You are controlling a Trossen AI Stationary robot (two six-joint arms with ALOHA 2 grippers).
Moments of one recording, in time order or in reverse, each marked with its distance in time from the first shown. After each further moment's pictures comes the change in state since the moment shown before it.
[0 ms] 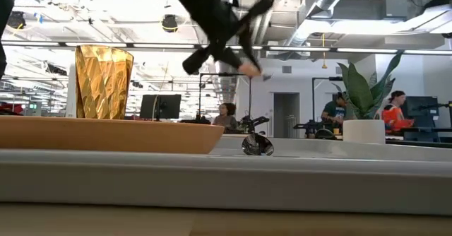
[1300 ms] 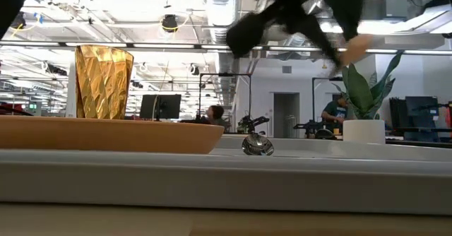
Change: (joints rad) left arm -0.373 0.562 0.806 -0.446 -0.259 -0.507; right arm 0.229 0.098 0.000 -0.112 -0.051 0.114
